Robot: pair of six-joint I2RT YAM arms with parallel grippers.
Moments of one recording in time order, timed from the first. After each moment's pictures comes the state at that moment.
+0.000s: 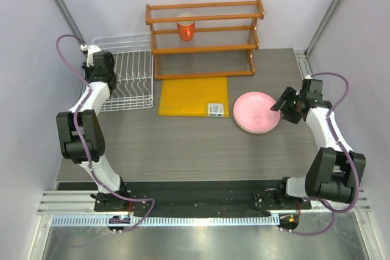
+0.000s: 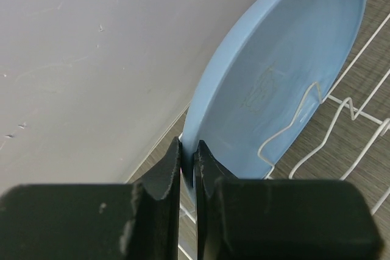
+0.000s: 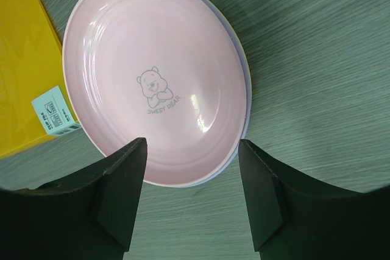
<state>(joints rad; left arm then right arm) 0.08 1.77 1.33 -0.09 -0.78 0.03 -0.21 1.33 0.94 -0.53 -0.20 0.44</state>
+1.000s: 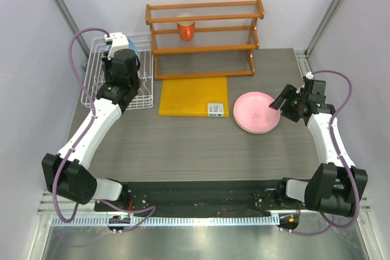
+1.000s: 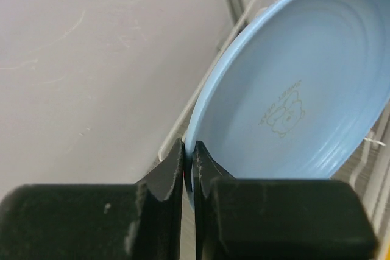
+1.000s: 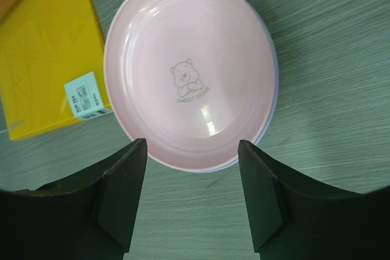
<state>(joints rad) -0.30 1.38 1.28 -0.14 -1.01 0.16 -0.20 1.24 0.93 -0.54 -0.25 0.42</state>
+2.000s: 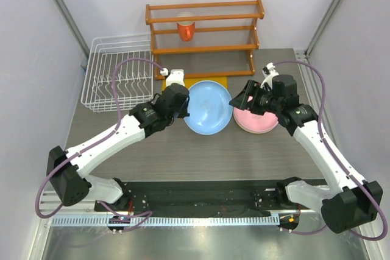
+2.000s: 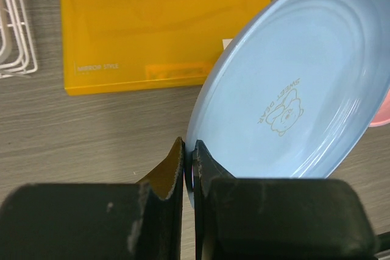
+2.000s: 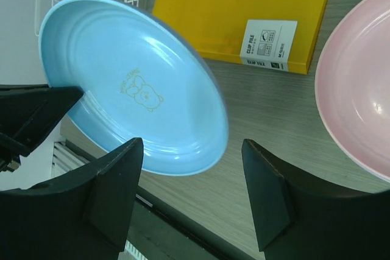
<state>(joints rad) -0.83 1.34 1.21 -0.52 -0.46 -0.55 0.27 1.09 1.00 -0.45 -0.35 0.58</state>
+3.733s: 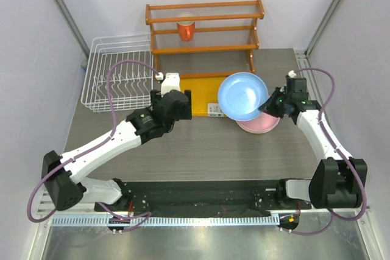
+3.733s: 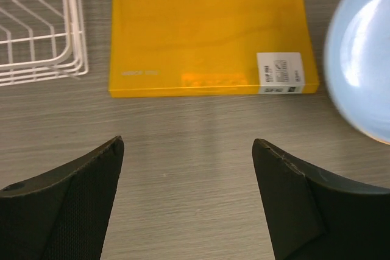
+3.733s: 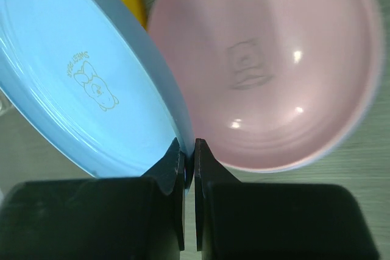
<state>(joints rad) -0.89 1.32 1.19 -0.53 -0.62 -0.54 0.05 1.26 0.94 -0.48 -0.23 0.54</state>
